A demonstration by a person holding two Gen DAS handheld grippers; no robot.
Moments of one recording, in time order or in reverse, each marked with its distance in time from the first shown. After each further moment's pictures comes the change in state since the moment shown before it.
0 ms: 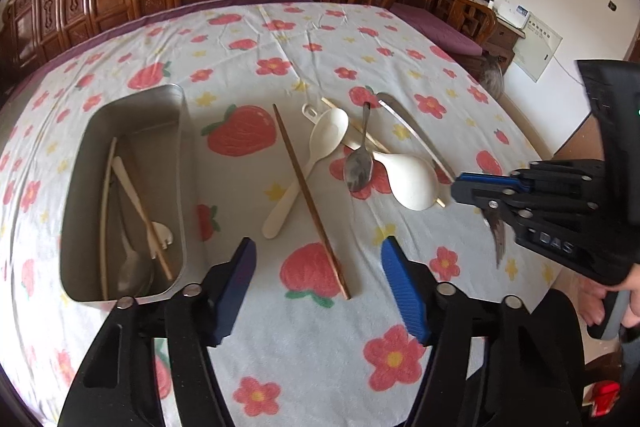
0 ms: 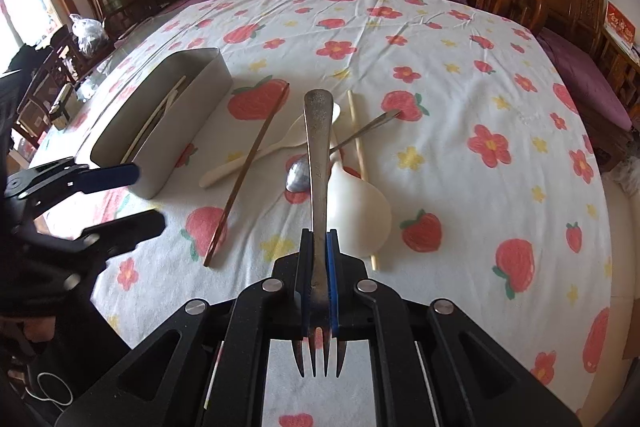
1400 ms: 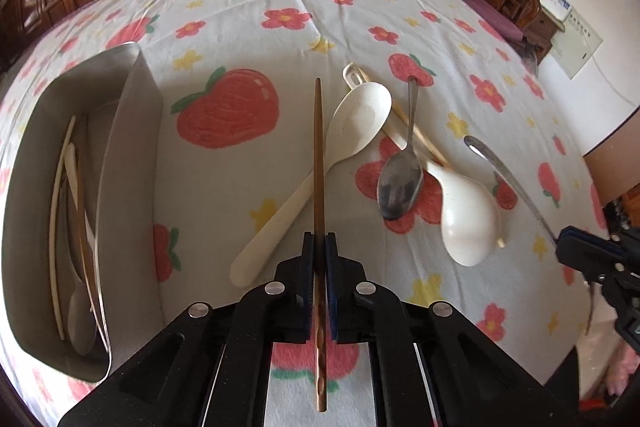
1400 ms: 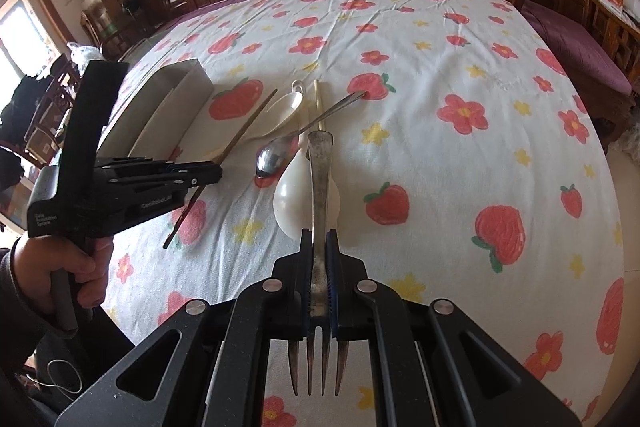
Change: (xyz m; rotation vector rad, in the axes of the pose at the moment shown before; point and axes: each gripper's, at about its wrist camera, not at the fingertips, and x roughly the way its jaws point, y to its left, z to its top) left arm 0.078 0.005 0.030 -0.095 0.123 0.045; right arm -0.004 -0.041 -0.022 0.095 -0.019 0.060
